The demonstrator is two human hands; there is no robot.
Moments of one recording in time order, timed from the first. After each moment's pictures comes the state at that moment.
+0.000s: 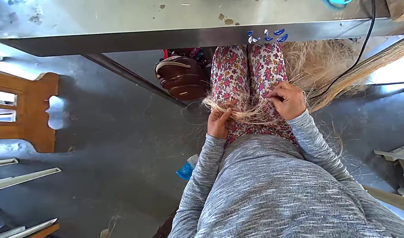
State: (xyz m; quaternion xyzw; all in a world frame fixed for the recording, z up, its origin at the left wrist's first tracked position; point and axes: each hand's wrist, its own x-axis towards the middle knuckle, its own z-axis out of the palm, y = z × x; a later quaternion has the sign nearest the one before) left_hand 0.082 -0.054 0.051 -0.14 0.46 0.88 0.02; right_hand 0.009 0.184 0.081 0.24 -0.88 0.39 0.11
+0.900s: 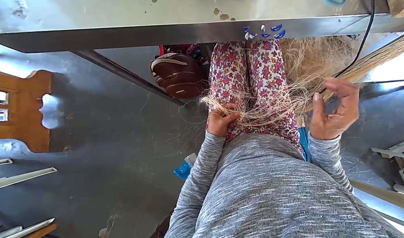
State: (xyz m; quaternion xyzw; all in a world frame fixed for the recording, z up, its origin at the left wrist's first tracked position) left_hand 0.080 -0.047 0.052 -0.11 0.53 0.84 0.04; right_hand 0.064 0.229 0.123 0.15 -0.84 0.37 0.36
